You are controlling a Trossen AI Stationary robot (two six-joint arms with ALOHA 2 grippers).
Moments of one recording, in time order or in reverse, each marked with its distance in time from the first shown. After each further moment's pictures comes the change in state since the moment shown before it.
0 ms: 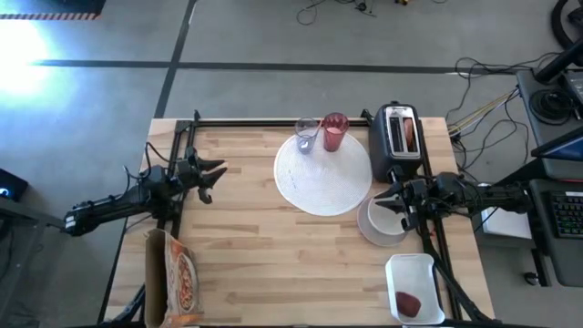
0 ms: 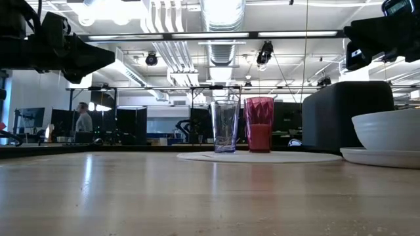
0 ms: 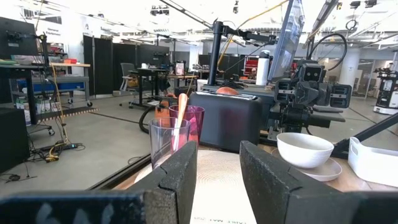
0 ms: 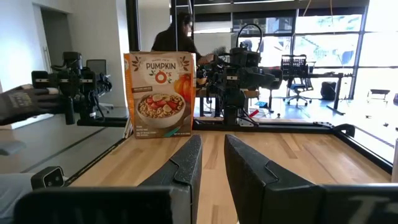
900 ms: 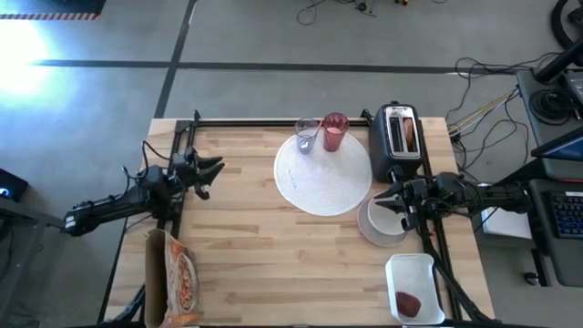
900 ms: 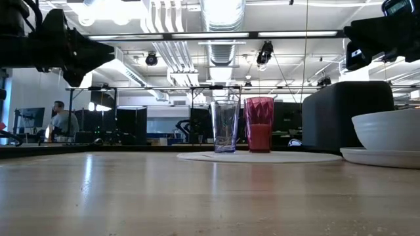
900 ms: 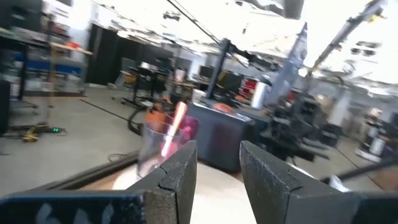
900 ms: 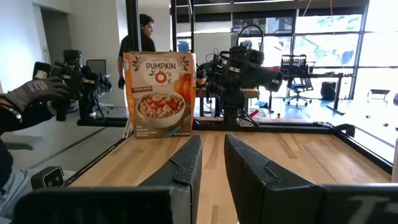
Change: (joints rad) left arm 0.001 0.000 0.010 0.042 -0.050 -0.199; right arm 0.000 0.000 0.000 0.000 0.000 0.000
